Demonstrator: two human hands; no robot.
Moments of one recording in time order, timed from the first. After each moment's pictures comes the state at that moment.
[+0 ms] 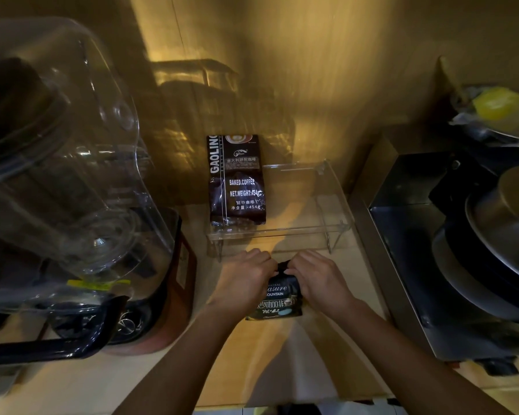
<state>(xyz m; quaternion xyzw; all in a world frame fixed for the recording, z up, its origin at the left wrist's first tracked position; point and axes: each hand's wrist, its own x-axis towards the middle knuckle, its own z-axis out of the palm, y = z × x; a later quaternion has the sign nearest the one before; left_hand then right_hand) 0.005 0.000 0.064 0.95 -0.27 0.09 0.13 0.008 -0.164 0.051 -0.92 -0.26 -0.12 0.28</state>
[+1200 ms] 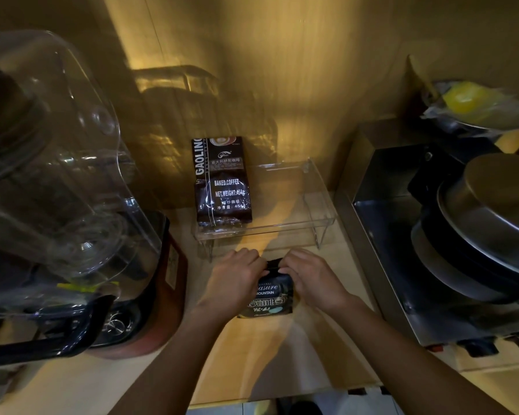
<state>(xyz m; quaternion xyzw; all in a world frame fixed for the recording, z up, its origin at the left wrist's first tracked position) -0.006 -0.009 0.071 0.95 -0.27 0.07 0.11 0.000 -0.177 0.051 -0.91 -0.26 -0.09 0.32</state>
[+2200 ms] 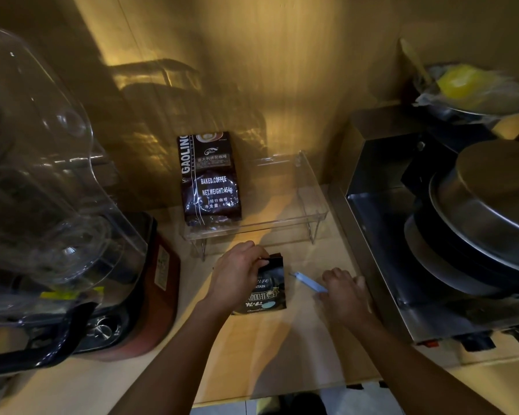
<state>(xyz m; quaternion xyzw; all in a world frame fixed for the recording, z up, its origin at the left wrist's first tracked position) 0.008 -0.030 0.058 0.94 -0.19 0.04 0.29 -0.011 -0.242 -0.038 -0.99 0.03 0.08 0.11</state>
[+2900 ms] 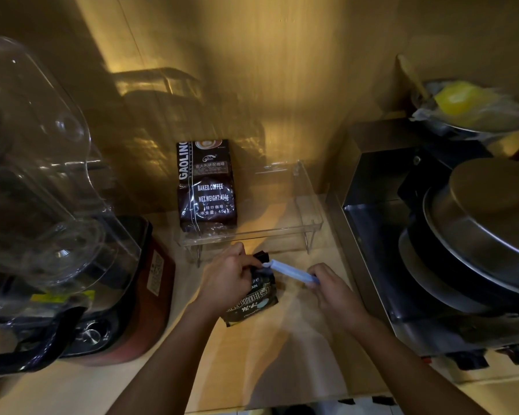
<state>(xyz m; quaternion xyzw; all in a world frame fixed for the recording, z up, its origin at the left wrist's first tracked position) 0.015 -0.032 0.060 0.96 -0.14 0.03 0.25 -0.010 -0.247 0.006 -0.91 -0.11 0.02 0.39</state>
